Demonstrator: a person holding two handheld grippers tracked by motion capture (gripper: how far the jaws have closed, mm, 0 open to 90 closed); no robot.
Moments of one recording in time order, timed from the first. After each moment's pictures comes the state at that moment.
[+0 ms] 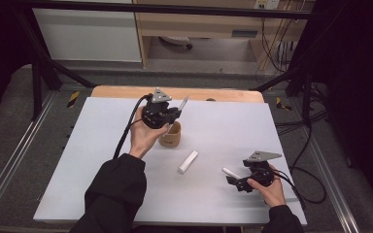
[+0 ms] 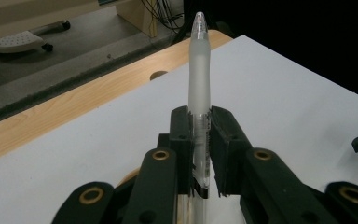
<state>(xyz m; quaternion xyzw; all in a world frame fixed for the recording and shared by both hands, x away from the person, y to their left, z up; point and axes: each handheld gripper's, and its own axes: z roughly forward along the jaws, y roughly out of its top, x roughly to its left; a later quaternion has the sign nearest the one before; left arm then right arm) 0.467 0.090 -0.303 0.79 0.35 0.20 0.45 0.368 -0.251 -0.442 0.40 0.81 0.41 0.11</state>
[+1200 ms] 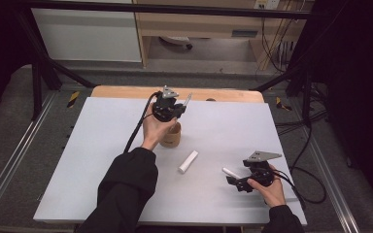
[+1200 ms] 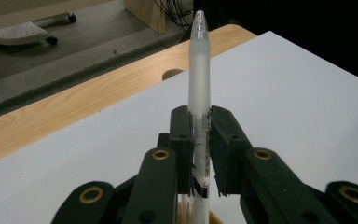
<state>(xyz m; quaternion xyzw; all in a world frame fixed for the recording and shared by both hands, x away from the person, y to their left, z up) 0.518 0.075 -0.348 0.79 0.37 0.20 0.45 0.368 -0.251 -0.442 0.40 0.81 0.41 0.10</state>
